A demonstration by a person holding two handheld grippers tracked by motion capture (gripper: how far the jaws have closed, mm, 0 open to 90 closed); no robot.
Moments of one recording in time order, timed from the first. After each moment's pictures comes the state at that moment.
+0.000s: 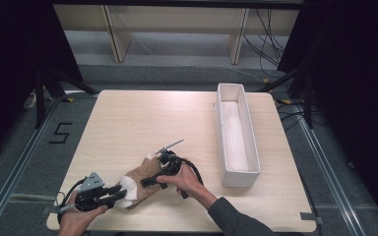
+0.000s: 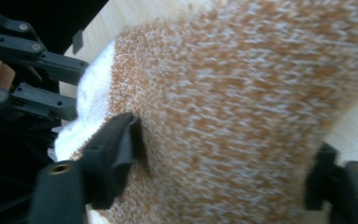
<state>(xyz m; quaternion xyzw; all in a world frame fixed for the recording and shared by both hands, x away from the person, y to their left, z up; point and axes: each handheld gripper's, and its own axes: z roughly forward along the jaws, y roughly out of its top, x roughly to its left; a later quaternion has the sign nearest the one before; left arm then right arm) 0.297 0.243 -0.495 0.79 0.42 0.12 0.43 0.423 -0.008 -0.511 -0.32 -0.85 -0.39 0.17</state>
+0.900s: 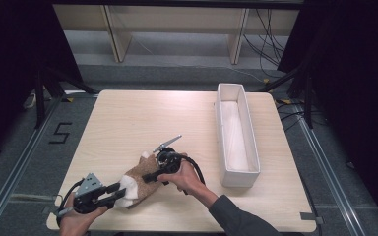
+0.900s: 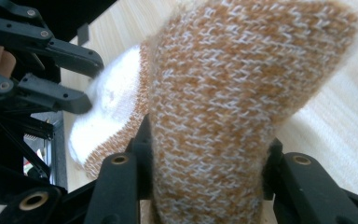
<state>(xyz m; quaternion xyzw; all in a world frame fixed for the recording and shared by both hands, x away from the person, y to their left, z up) 0.286 0.242 -0.483 0.77 0.42 0.15 0.45 0.418 -0.007 -0.483 -0.28 -0.87 -0.39 0.13</state>
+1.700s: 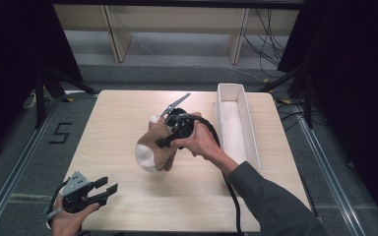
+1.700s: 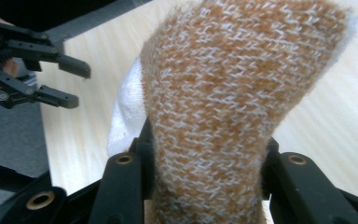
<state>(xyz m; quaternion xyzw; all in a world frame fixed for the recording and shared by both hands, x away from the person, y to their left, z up) 0.286 0.262 -0.484 0.74 0.45 0.18 0.47 0.449 -0.040 -0.347 -0.24 -0.91 -0.34 0.00</state>
